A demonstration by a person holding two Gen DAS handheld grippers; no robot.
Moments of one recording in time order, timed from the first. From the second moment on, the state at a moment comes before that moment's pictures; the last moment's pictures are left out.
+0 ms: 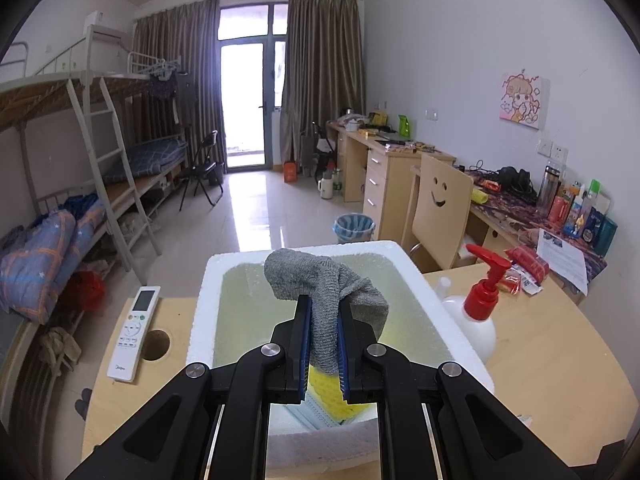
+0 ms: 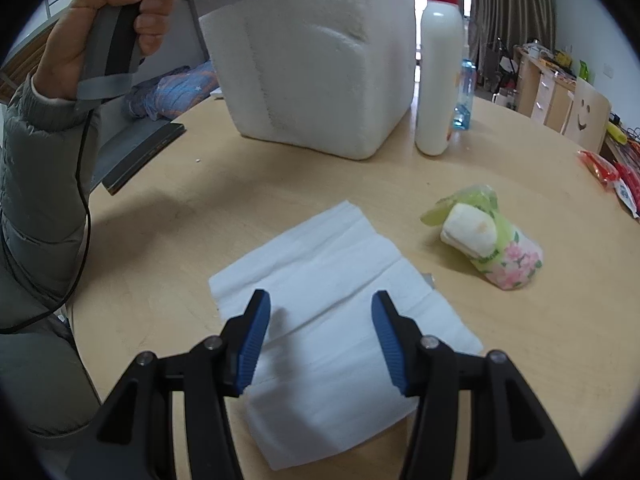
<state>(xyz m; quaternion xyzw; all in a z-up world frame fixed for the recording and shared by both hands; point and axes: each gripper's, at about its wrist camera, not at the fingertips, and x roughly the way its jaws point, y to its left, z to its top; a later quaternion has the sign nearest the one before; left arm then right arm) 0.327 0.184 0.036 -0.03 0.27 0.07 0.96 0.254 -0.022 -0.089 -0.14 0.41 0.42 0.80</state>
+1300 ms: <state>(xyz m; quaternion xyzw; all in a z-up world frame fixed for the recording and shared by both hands) 0.265 0.184 0.074 -0.02 0.18 0.08 0.98 0.244 0.009 -0.096 -0.23 0.42 0.39 0.79</state>
